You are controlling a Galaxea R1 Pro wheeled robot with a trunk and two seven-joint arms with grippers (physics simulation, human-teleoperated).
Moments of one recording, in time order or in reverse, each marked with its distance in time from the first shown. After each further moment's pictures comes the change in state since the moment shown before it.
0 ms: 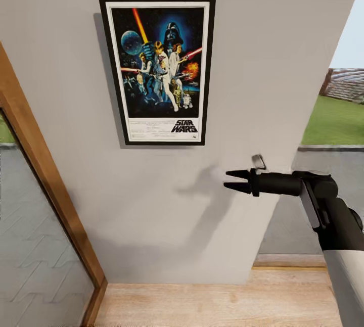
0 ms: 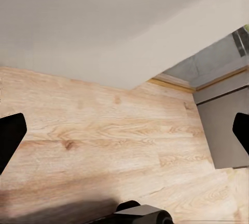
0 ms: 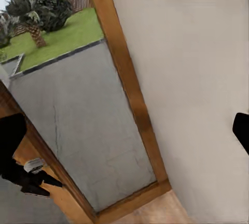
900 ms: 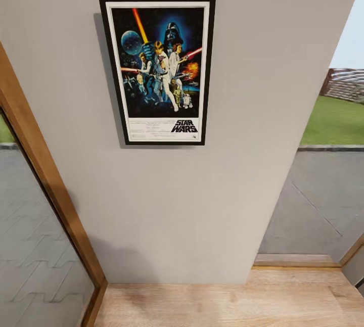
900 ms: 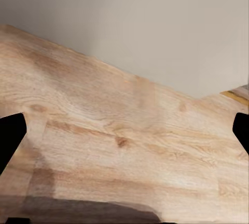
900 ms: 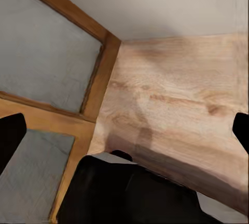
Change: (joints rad) left arm 0.000 -0.182 -0.017 -0.075 -0.014 0.002 0.536; right arm 0.646 -0.007 -0.196 1.009 0.028 -0.946 -0.256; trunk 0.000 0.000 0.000
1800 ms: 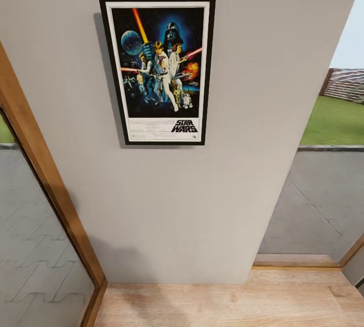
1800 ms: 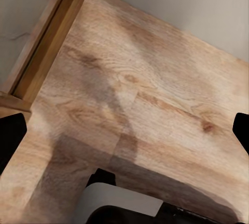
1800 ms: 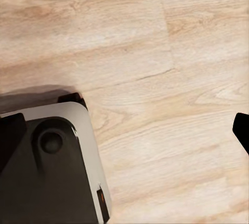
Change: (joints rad) left arm 0.000 -0.007 0.009 0.068 -0.064 -0.009 0.401; right arm 0.000 0.078 0.011 0.274 0.085 -0.030 -1.028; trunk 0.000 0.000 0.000
